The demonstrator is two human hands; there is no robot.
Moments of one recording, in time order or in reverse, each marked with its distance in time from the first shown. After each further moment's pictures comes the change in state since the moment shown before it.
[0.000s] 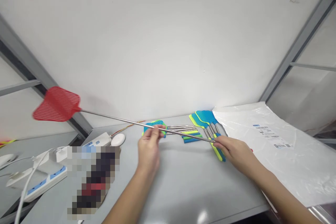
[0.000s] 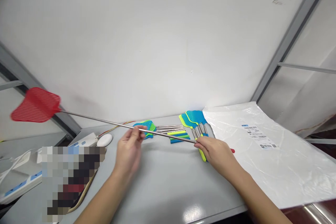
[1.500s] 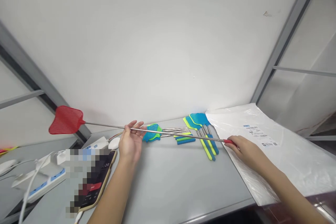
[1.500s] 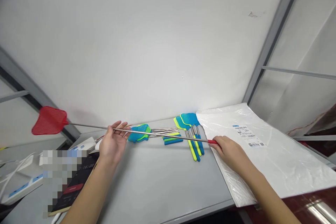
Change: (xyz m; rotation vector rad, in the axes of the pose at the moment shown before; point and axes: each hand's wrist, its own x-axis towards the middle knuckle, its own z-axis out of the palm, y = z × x) left_hand 0.039 0.021 -0.020 -0.208 0.107 -0.043; right_hand -0.033 0.082 -0.014 -0.051 0.011 0.192
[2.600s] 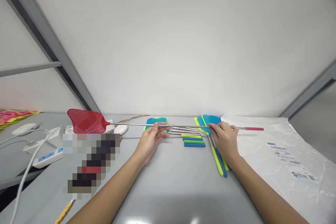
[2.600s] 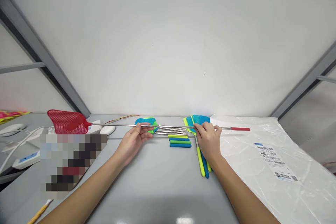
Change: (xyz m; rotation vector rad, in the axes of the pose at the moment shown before) left_hand -0.019 -0.043 -0.009 0.270 -0.255 -0.225; right_hand 0.102 -0.069 0.063 -0.068 0.516 -0.336
